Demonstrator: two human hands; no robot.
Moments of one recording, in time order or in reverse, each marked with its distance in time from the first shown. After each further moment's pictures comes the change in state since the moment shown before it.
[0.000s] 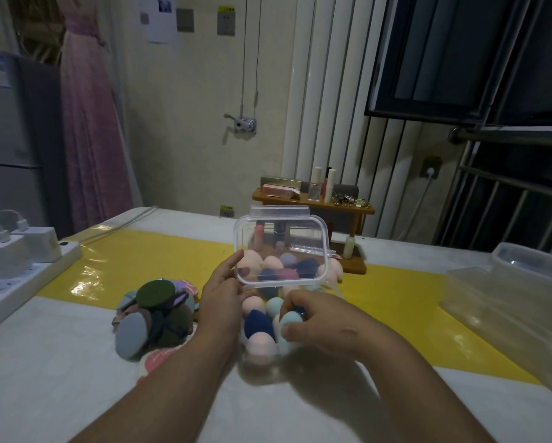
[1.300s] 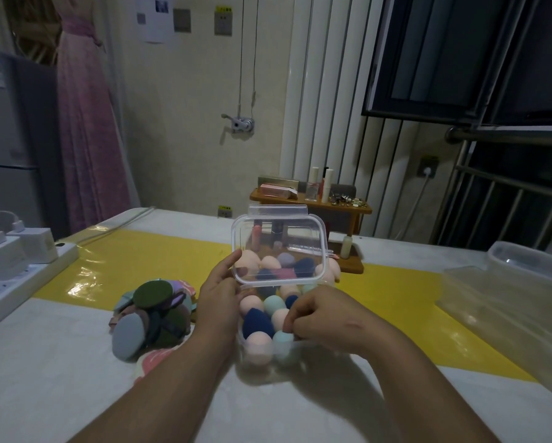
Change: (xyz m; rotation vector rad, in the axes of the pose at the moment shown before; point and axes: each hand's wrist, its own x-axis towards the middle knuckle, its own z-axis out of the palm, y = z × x) left_hand 0.004 -0.004 -0.001 -0.010 -0.006 -0.003; right_hand -0.003 -0.001 -0.006 0.094 0.041 0.074
